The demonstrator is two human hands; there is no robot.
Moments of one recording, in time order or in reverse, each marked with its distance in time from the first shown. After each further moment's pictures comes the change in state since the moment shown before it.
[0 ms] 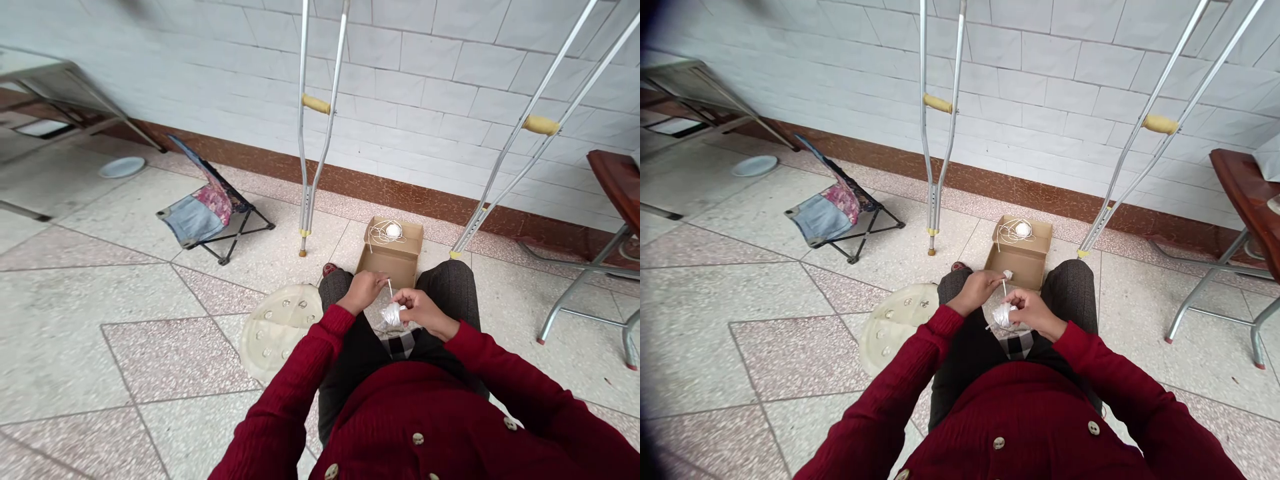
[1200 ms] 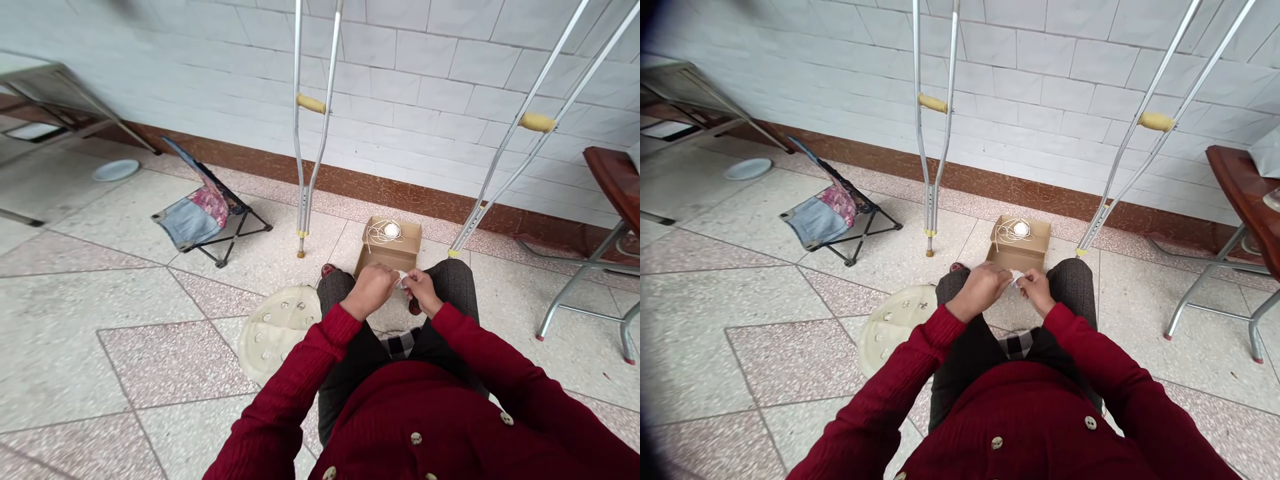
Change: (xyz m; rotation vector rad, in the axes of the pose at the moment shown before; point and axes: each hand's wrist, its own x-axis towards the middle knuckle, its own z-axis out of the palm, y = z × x) left_hand 0.008 0.050 -0.029 0.330 -0.007 0.274; right_hand 0.053 0.020 -0.023 0.105 0.493 -0.058
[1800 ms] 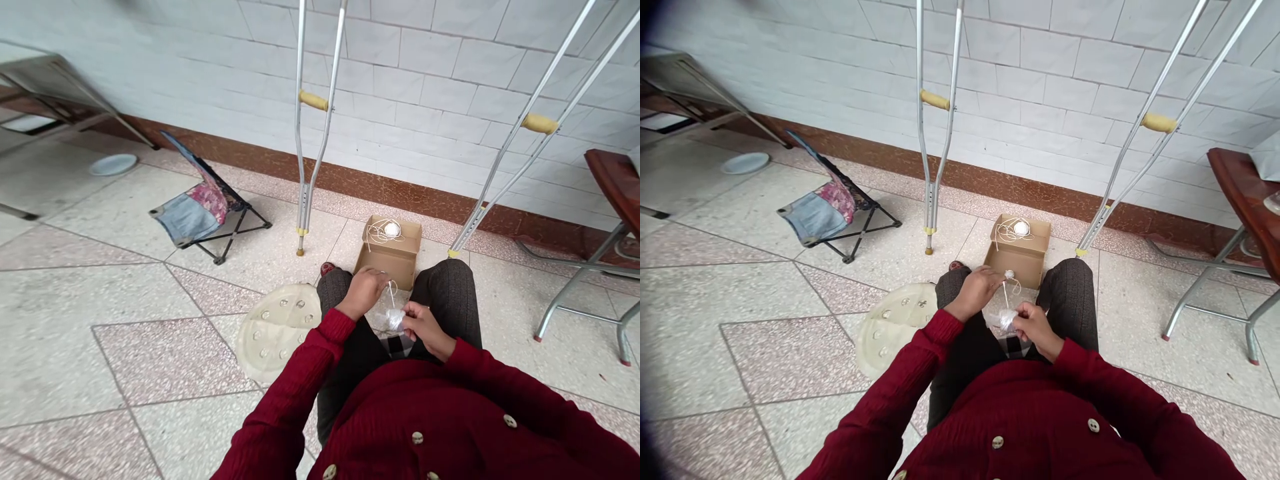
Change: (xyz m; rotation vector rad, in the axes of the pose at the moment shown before) left_hand -0.024 -0.023 0.039 -0.214 0.055 -0.102; right_hand -0.078 0.015 -0.008 -0.023 -0.244 0.166
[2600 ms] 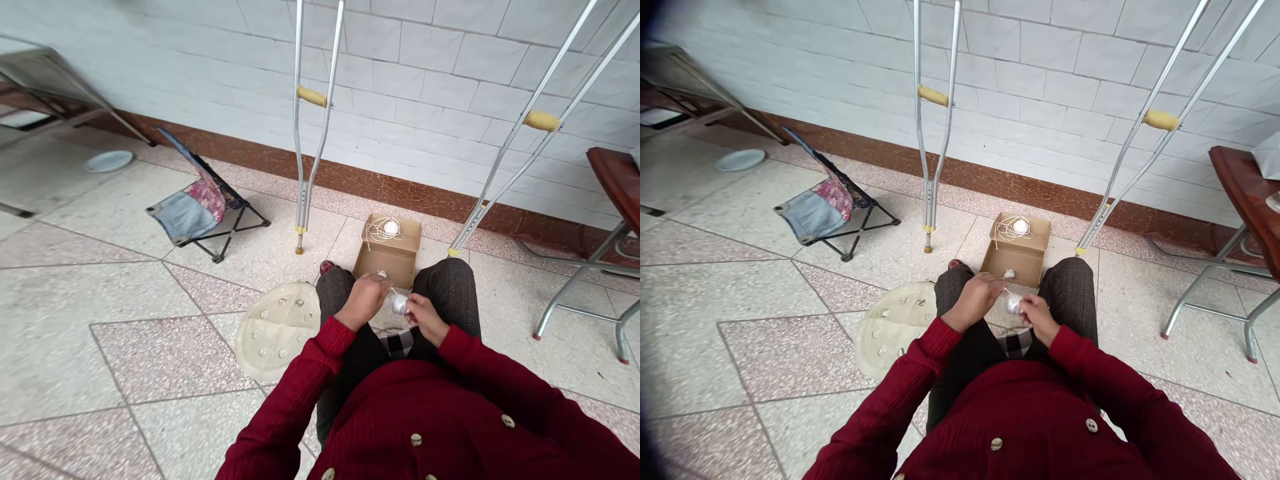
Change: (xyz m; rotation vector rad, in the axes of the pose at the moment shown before) left_hand -0.011 0.016 0.000 0.002 0.008 0.022; right_hand 0.027 0.008 -0.007 0.061 0.121 0.035
